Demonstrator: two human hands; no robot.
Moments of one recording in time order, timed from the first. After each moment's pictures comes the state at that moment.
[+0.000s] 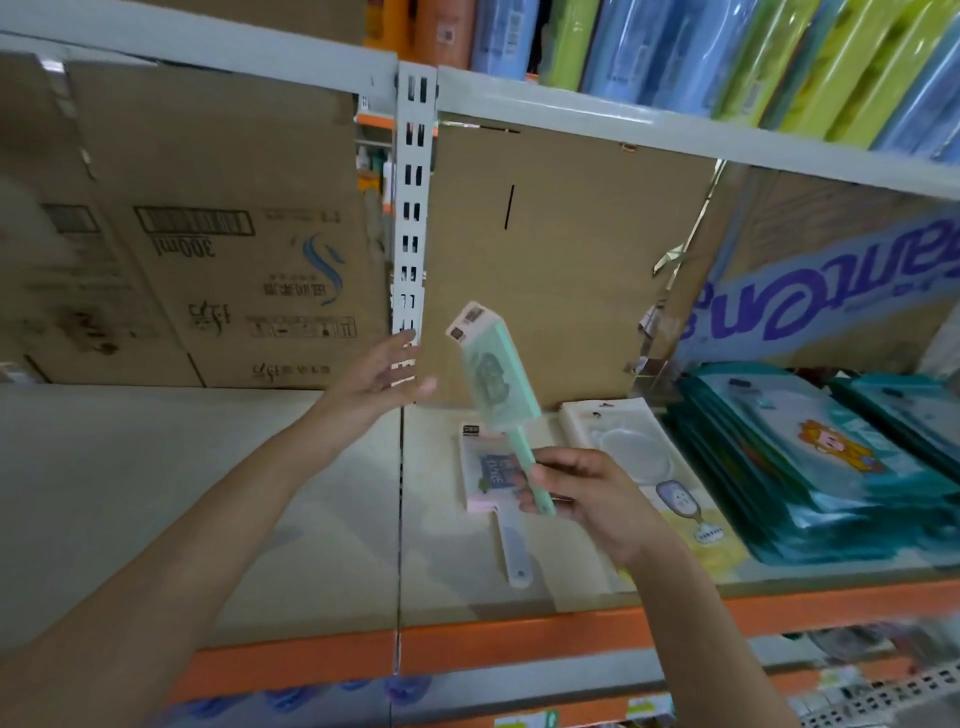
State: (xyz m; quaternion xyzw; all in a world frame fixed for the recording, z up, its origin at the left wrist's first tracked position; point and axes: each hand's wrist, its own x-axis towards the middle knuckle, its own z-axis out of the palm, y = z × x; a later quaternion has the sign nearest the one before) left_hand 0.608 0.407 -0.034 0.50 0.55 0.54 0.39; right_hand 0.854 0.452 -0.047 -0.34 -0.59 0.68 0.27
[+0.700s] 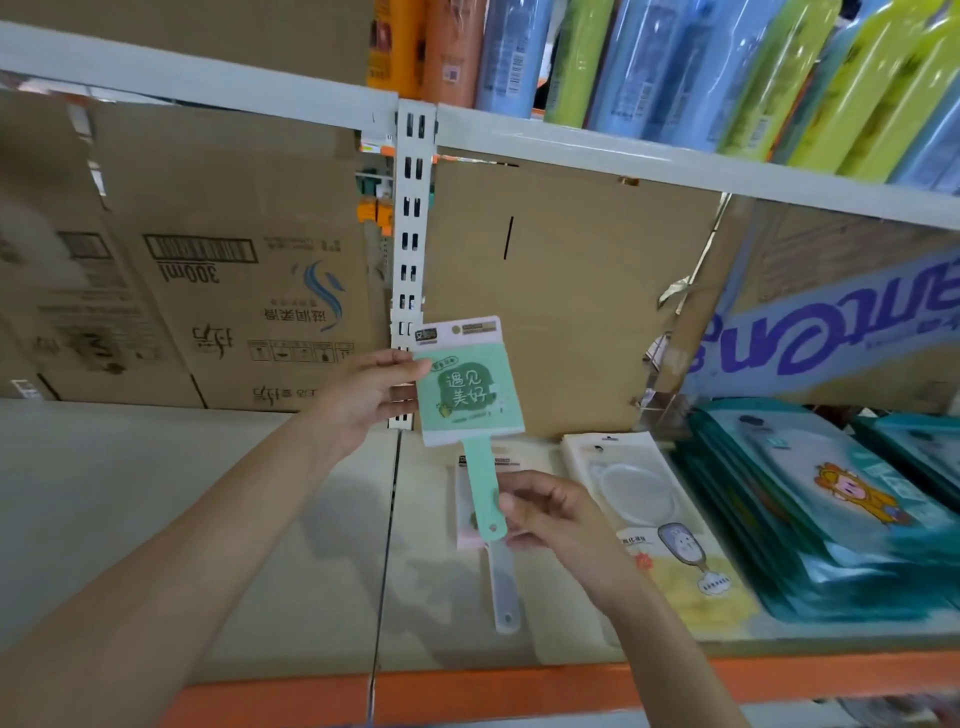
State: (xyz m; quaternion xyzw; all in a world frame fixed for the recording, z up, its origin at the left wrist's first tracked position) left_hand 0.615 0.446 -0.011 0.34 0.53 0.63 0.45; right_hand 0.842 0.456 -0.050 -0.33 -0.65 0.63 0.26
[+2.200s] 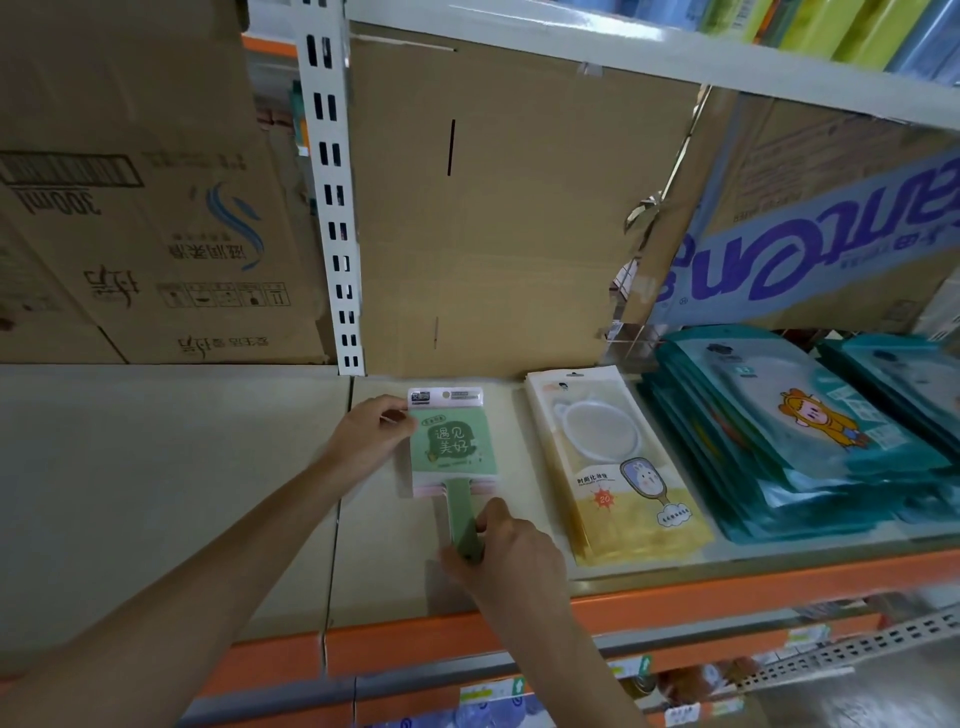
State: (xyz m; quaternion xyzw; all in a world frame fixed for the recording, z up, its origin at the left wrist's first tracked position) left_hand 0.659 0.466 -0.122 0.47 0.72 0.41 0.30; right_hand 0.849 0.416 -0.104 -0.54 -0.83 0.17 0.06
